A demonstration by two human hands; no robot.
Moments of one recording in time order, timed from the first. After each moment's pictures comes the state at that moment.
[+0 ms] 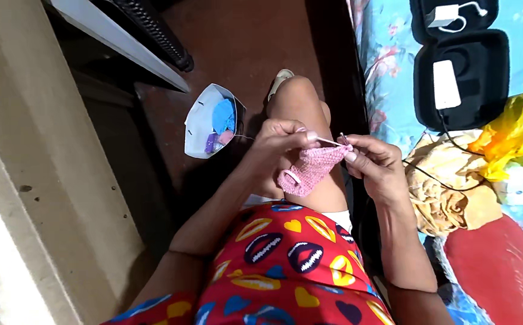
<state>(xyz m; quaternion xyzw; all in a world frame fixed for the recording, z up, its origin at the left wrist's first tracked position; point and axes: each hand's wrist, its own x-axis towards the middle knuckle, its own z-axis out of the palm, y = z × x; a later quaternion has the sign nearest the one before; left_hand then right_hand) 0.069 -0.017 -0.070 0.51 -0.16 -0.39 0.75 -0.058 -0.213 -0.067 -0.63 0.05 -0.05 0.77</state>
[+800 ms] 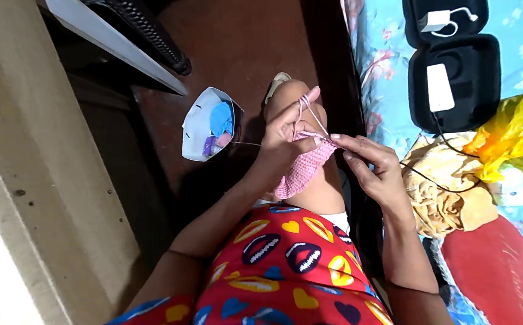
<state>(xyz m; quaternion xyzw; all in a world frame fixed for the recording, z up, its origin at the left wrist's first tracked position) 0.059 -0.040 -0.051 0.54 -0.13 -0.33 0.76 -0.056 -0.225 -0.065 -0.85 -0.04 -0.11 0.52</state>
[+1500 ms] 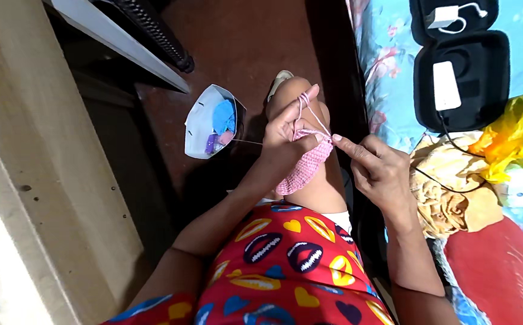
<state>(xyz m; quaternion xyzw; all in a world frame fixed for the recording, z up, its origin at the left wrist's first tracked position) 0.055 -0.040 -0.049 0.59 -0.14 -0.28 0.75 -0.059 -0.222 -0.060 -0.94 -0.07 -0.18 0.28</state>
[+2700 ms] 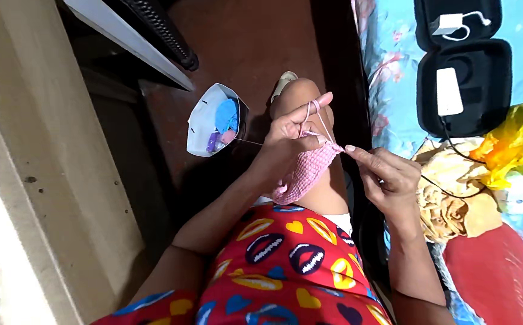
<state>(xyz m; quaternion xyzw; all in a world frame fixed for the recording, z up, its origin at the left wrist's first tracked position) 0.062 -0.030 -0.044 0.49 -0.11 -0.39 0.77 -0.068 -0.225 -0.066 -0.90 -0.09 -0.23 0.35</state>
